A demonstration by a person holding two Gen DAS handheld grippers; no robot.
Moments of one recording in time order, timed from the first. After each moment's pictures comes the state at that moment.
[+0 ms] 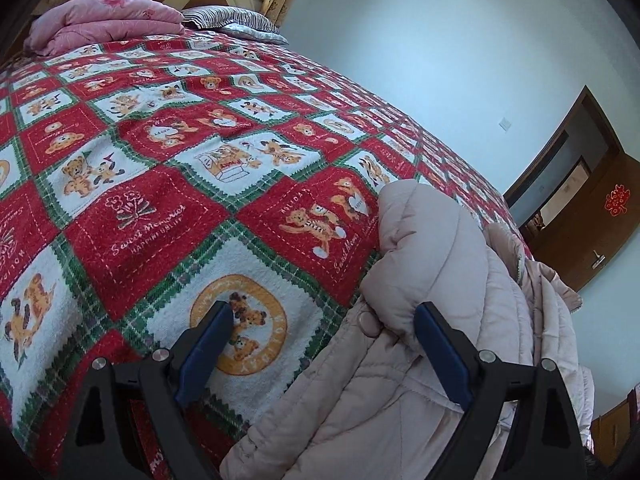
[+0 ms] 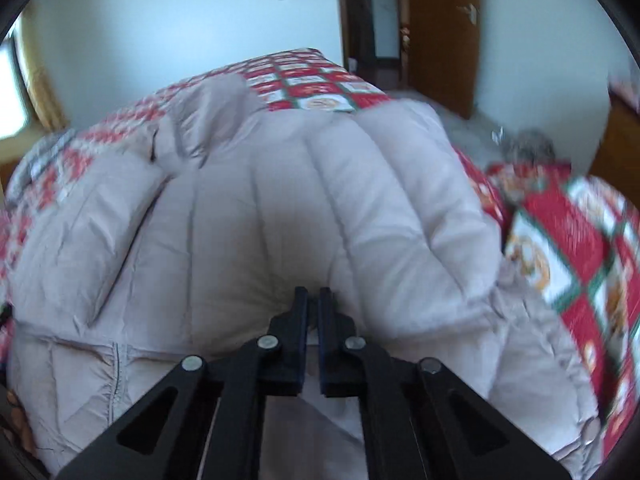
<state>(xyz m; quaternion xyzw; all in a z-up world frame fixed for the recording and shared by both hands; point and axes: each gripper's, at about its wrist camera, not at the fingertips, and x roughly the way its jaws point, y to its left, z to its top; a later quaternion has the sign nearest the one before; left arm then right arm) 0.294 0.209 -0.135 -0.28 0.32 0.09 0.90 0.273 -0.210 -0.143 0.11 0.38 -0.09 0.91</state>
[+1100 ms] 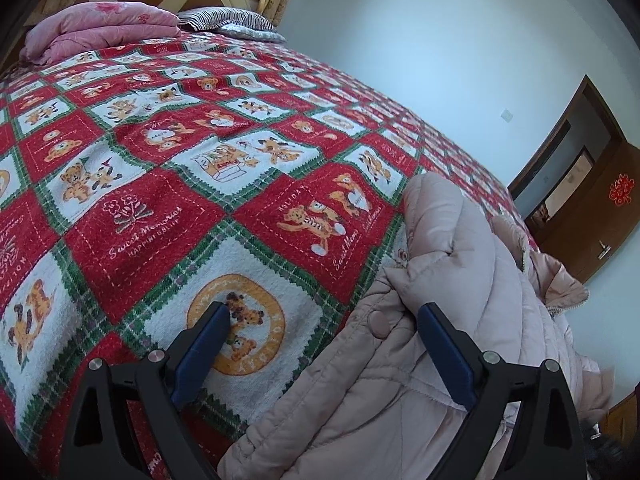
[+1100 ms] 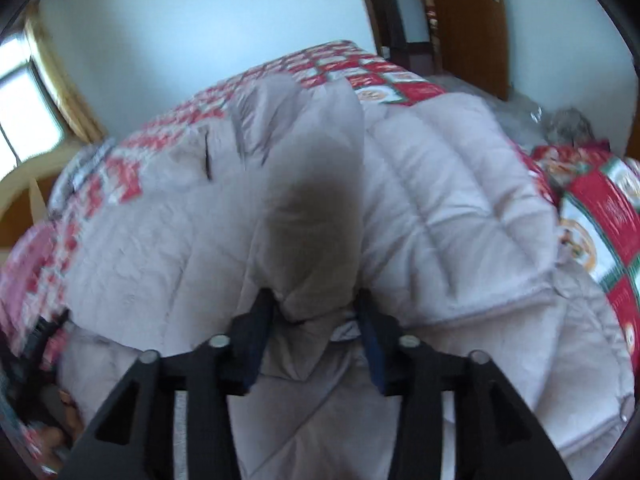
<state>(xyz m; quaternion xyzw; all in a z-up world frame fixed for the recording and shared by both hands) 0.297 0.205 -0.134 -0.27 0.33 0.10 0.90 0.256 -0.194 -0.119 0.16 0.37 -0.05 0.92</state>
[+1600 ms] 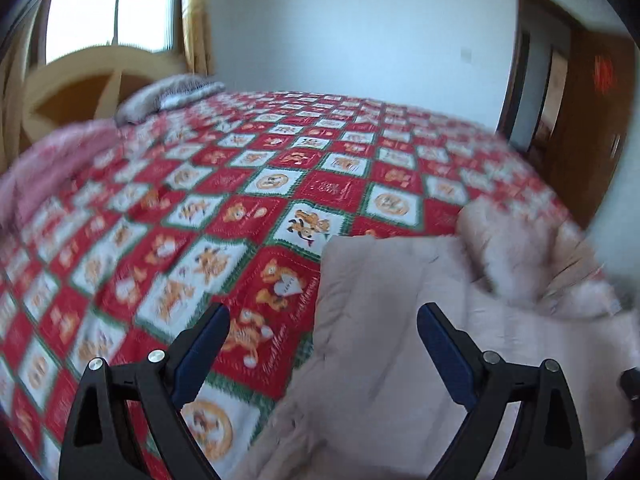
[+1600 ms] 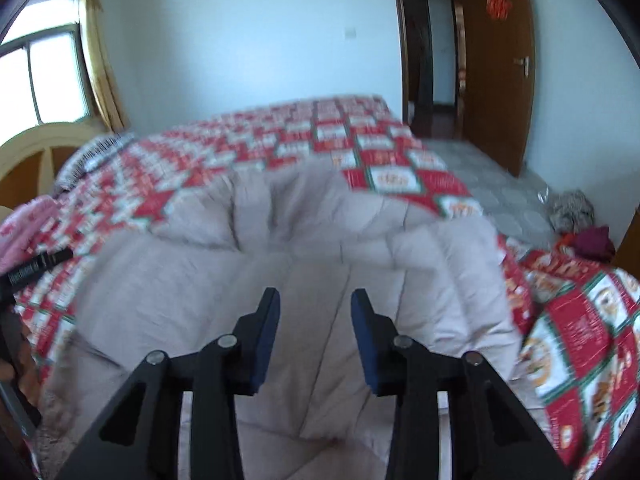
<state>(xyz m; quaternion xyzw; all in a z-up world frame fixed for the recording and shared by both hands) 0.368 0.131 -0.059 -0.04 0.35 0.10 0.93 0.307 -0.178 -0.102 0.03 0.35 -0.01 0.93</state>
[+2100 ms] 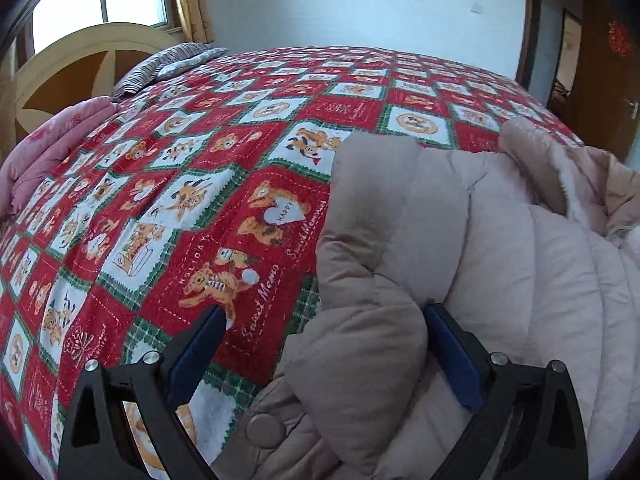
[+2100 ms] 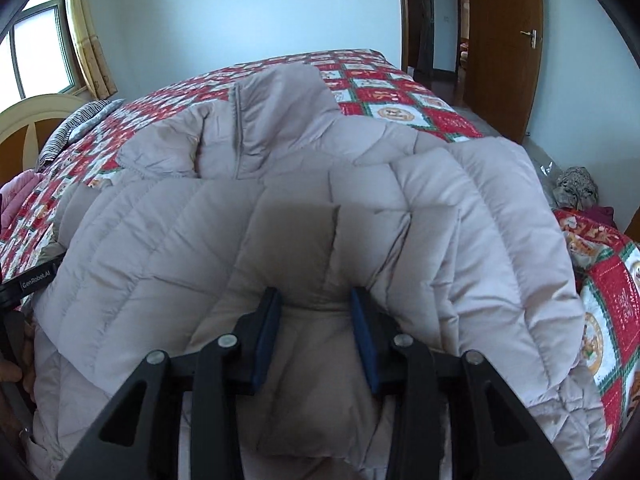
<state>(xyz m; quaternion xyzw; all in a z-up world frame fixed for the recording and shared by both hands) 0.387 0.133 -0.129 -0.04 0.42 0.11 0.90 0.308 -0.183 -0.145 0.04 0.39 -0.01 0.92</state>
